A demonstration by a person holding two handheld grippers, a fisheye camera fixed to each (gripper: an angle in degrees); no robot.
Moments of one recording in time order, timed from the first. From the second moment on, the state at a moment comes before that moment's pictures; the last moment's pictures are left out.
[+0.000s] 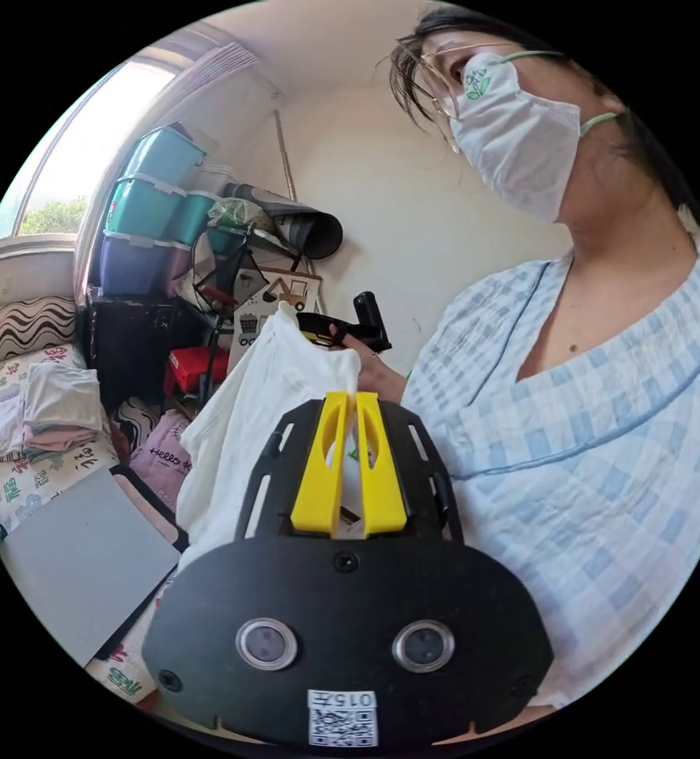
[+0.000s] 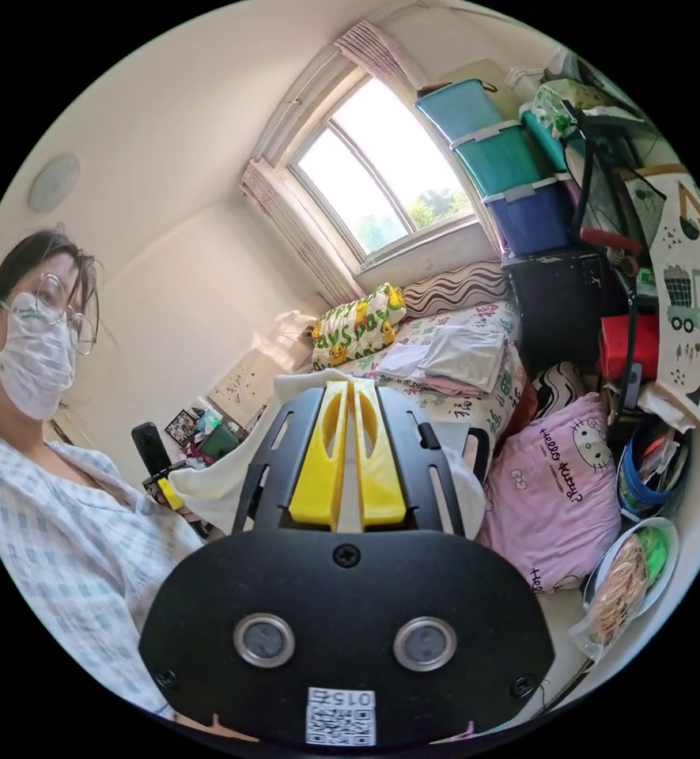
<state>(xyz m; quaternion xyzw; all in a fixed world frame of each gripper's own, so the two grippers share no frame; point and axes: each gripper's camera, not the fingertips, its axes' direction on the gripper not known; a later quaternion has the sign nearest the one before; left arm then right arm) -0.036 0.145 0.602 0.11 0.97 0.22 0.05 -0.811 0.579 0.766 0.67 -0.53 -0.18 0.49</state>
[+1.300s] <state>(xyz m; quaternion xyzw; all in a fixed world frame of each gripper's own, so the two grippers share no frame) 0.235 0.538 0.446 -0.59 0.63 -0.08 0.50 -0.897 0.183 0.120 0.31 -0.07 -0.63 0.71</state>
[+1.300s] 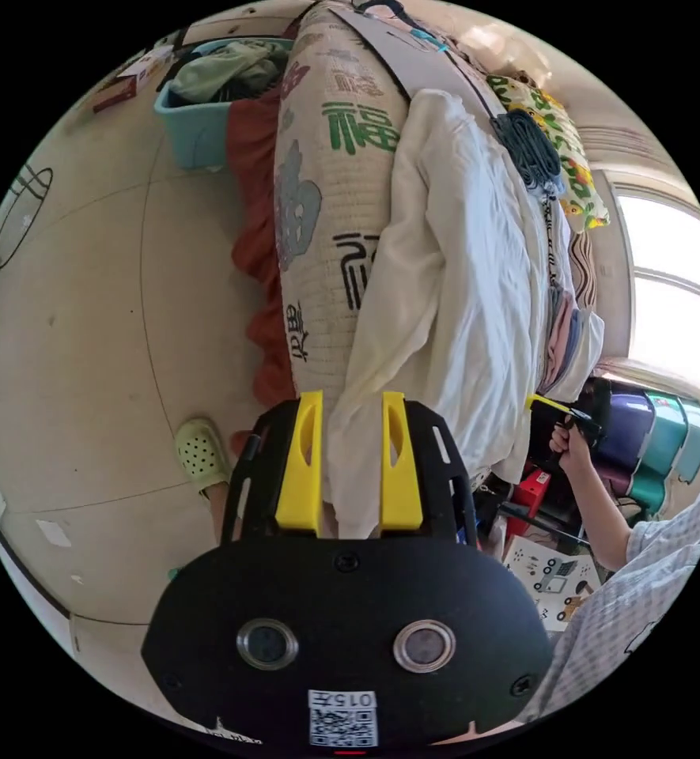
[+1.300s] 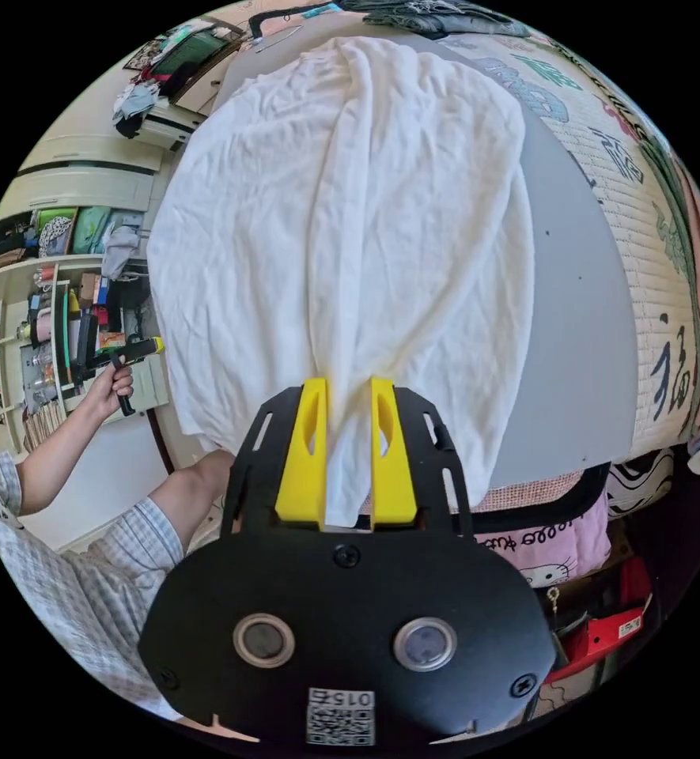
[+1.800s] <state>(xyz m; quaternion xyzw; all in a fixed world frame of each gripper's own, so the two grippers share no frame) 0.100 0.422 0.404 -0.51 0.46 0.01 0.73 -0.622 0.195 -0.320 0.66 -0.06 -0.25 0.71</state>
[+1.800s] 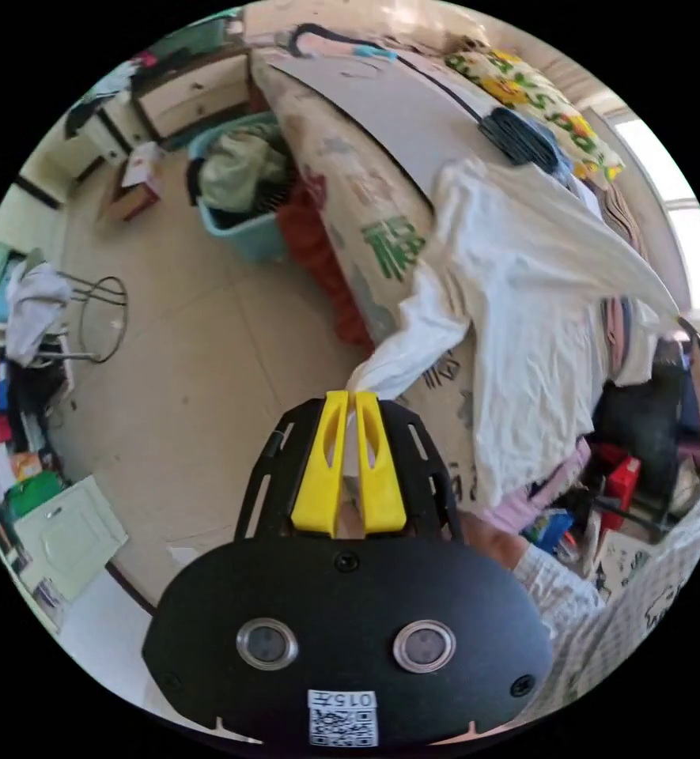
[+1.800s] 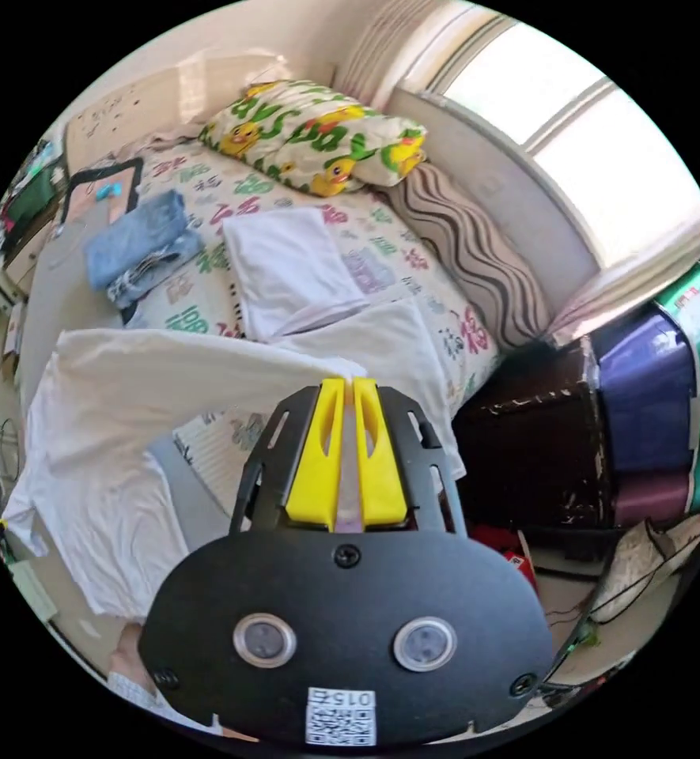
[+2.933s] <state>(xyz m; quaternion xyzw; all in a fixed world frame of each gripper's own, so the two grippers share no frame) 0.120 0.553 0.276 -0.53 0.79 -0.28 -0.10 -0.408 0.350 -0.110 0.31 0.66 -0.43 0.54</state>
